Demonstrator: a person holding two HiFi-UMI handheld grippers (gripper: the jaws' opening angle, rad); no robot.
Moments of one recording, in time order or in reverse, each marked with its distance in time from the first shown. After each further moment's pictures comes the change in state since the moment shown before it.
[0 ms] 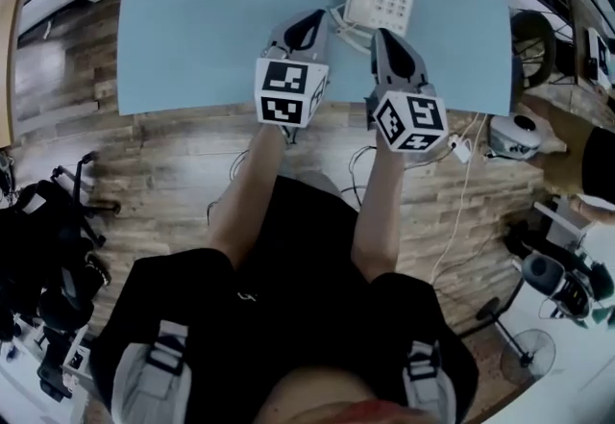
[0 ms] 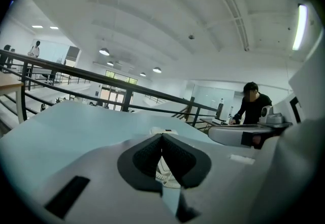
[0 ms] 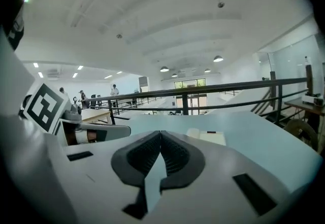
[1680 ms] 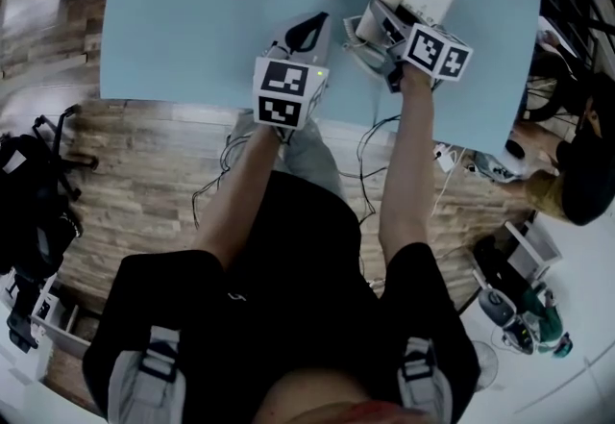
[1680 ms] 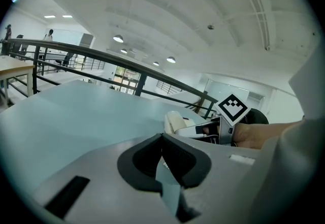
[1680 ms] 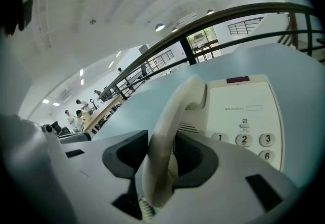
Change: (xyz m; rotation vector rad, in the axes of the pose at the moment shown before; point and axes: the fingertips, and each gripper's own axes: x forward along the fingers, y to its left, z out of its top) left arm 0.061 0.060 -0.053 -0.142 0.122 0.106; right arm 0.181 -0.069 -0.096 0.308 0.475 0.280
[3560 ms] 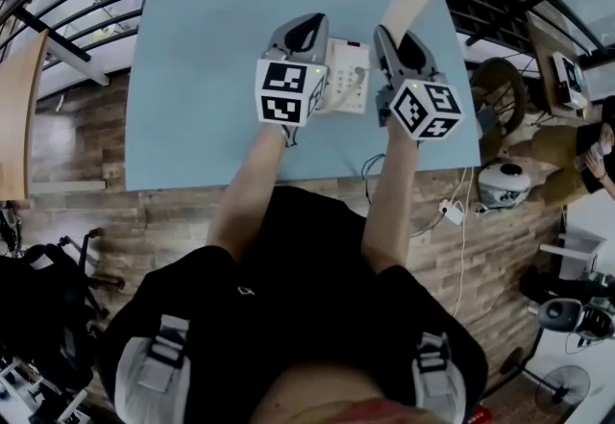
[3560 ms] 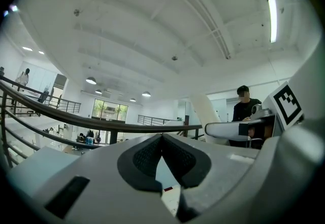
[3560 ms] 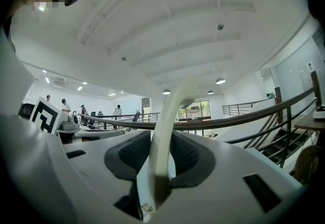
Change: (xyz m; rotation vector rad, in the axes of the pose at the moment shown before) left arm -0.034 -0.130 0.216 0.302 -0.412 -0.186; right arm -0.253 0.114 0.166 -0.398 -0.723 -0.207
